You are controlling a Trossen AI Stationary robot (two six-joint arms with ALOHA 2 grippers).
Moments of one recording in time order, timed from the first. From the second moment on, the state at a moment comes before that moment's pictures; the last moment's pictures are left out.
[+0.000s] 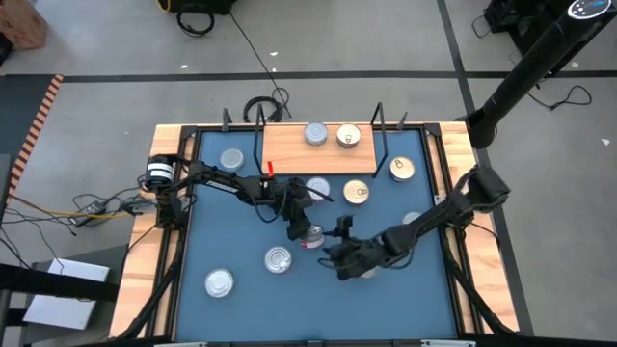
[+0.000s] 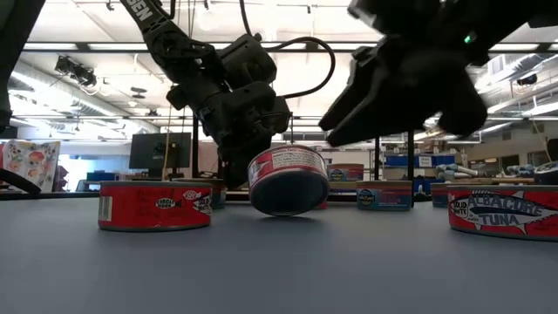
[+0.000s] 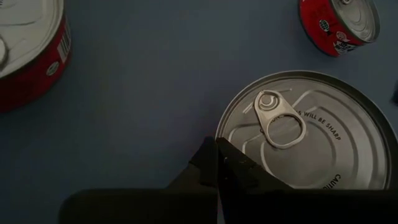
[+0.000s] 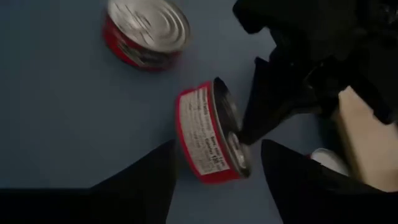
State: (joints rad) left arm 0.09 1.84 0.96 0.03 0.30 -0.33; right arm 0.46 1.76 0.93 0.01 0.67 -0.08
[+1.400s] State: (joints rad) left arm 0.09 1.62 0.96 0.00 0.20 -0.06; right arm 0.46 1.78 1.04 -0.22 0.86 -0.08
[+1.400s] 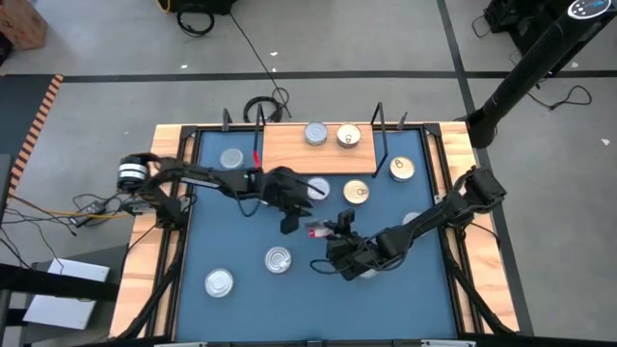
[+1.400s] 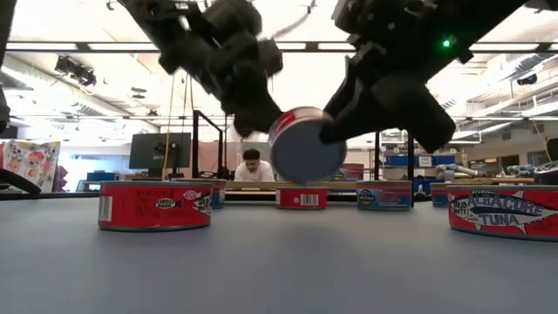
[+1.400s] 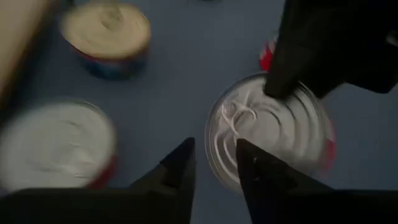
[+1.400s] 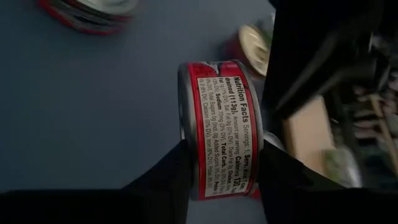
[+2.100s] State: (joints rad) left arm -0.08 1.28 0.58 0.46 0.06 -0.06; right arm 0.18 1.75 1.05 0.13 0.86 -0.61
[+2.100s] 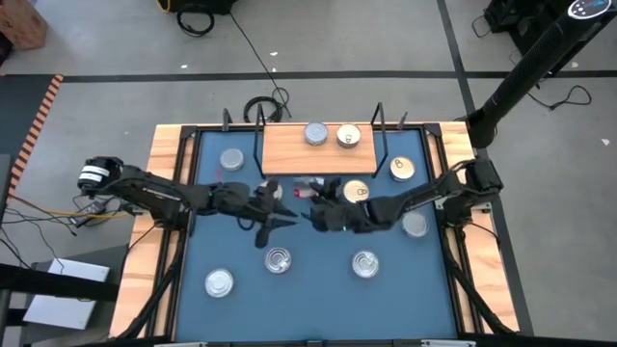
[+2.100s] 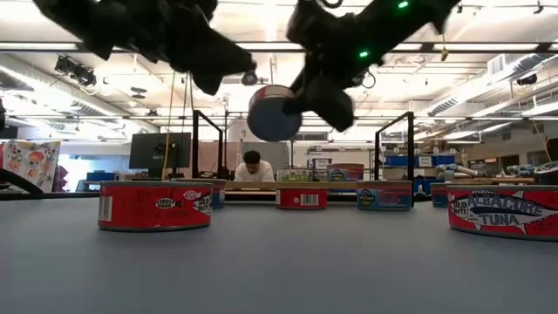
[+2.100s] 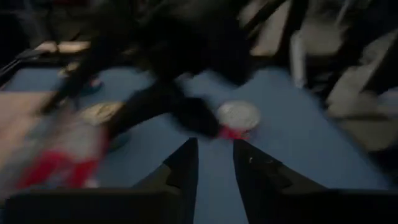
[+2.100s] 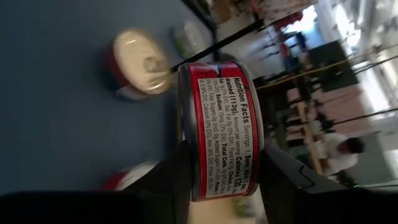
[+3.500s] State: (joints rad) left arm -0.13 1.24 0.55 0.43 0.07 -0.06; right arm -0.15 2.16 1.39 0.22 0.69 -0.72
